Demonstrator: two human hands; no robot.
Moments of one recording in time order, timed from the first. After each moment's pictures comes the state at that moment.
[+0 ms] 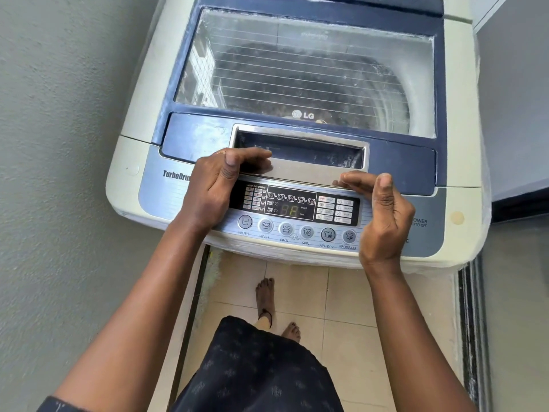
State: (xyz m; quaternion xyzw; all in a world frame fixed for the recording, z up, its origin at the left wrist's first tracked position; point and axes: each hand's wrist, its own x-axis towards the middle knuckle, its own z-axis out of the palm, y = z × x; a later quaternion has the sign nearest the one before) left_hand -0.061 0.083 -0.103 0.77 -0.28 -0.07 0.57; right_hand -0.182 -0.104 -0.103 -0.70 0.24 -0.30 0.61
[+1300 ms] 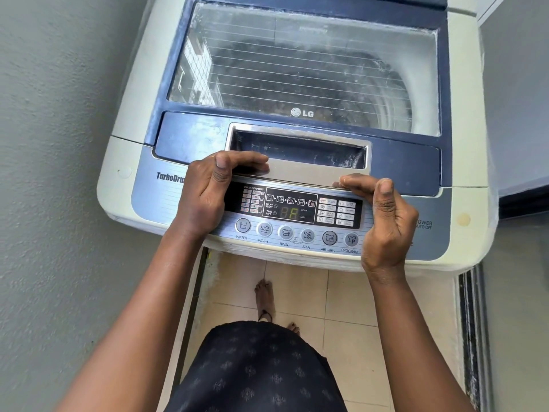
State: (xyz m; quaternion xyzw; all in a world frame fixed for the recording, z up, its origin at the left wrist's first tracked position) left_hand -0.060 0.083 -0.112 0.76 -0.27 -0.07 0.59; right_hand -0.182 -0.104 -0.108 -0.71 0.21 -0.30 0.60
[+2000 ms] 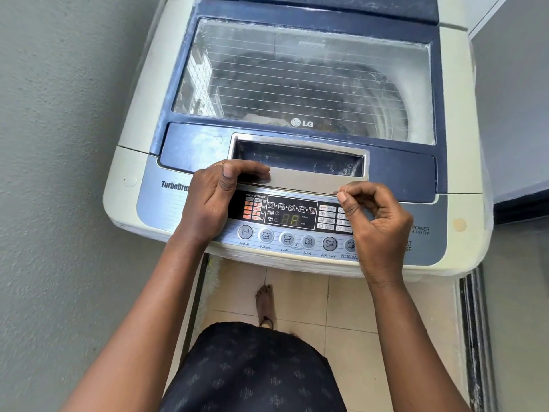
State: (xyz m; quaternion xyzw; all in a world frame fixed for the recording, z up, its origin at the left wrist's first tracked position) left_hand -0.059 0.085 -0.111 0.78 -0.28 -0.06 0.55; right_hand -0.182 -0.110 -0.115 -0.78 0.20 -0.28 0.52
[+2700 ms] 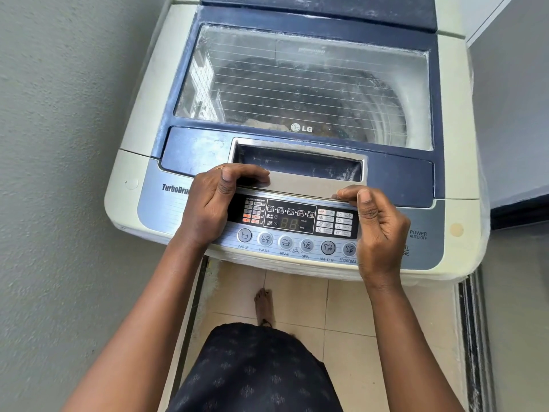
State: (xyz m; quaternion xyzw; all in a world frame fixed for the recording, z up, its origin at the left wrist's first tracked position) left_hand -0.058 0.085 -0.112 0.78 -0.28 -0.06 0.55; right_hand -0.182 -0.109 -0.110 -0.77 0.20 -0.28 0.54
